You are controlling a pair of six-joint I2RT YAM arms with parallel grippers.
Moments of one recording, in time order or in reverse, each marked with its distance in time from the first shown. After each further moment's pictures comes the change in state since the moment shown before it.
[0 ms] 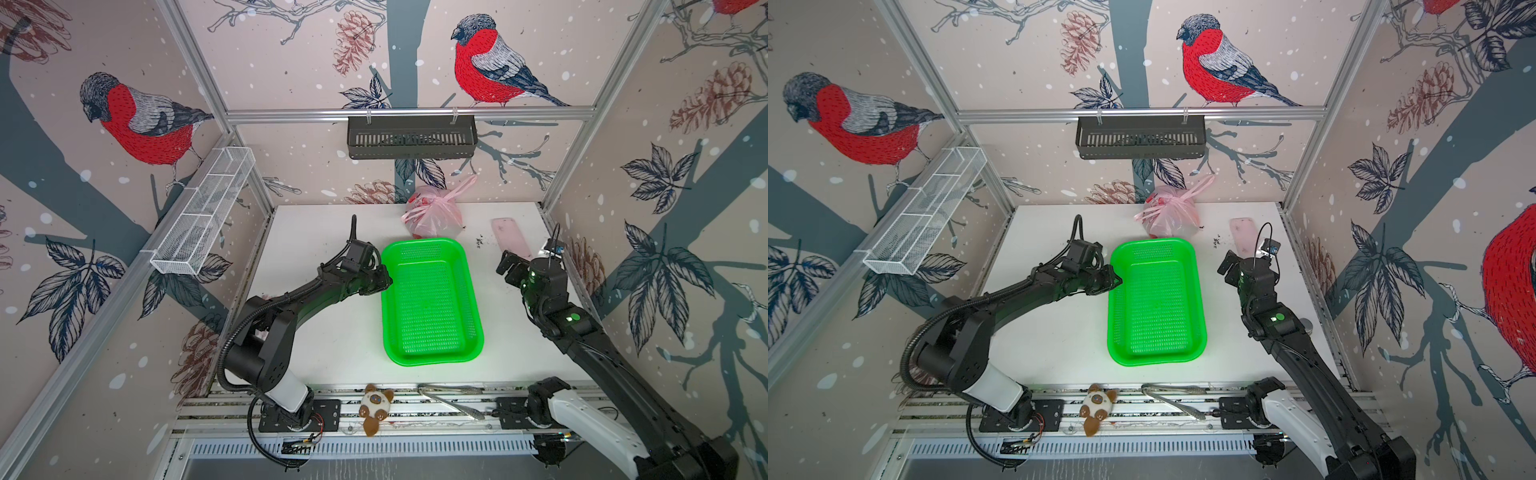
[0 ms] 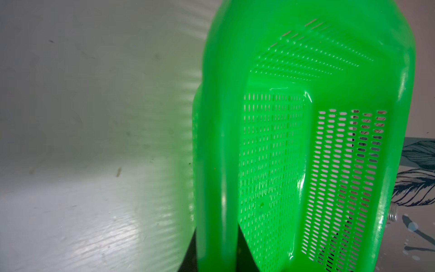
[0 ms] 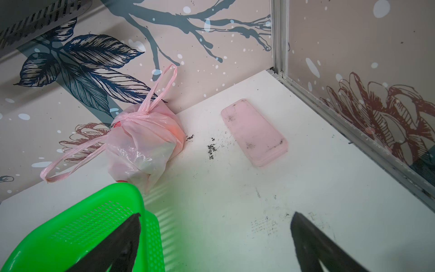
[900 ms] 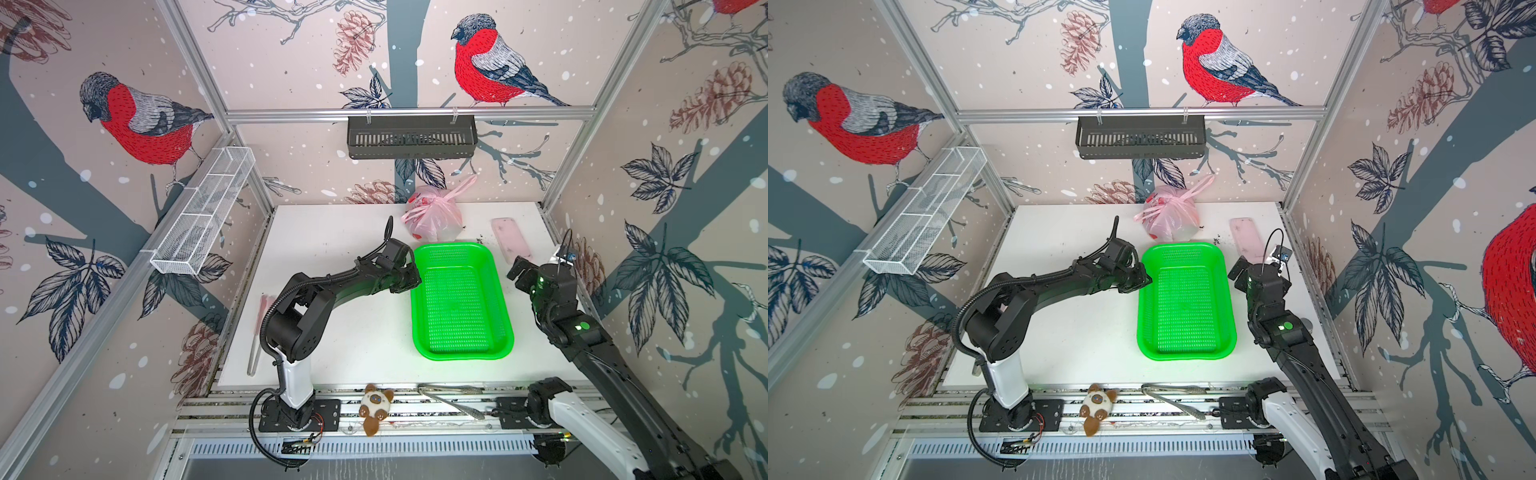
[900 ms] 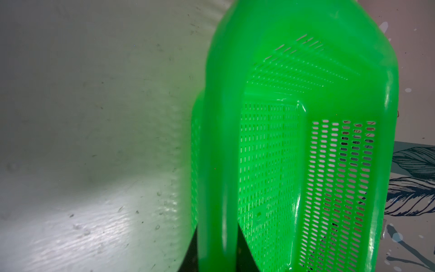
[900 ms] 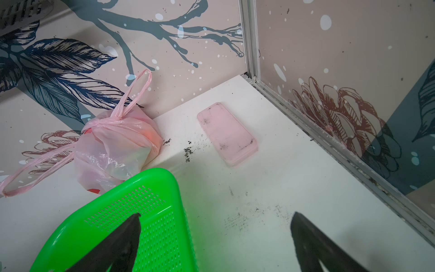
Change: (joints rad) left arm -0.155 0.252 0.206 0.082 -0.043 -0.189; right arm -0.059 -0.075 -0.022 -0.076 0.040 -0.020
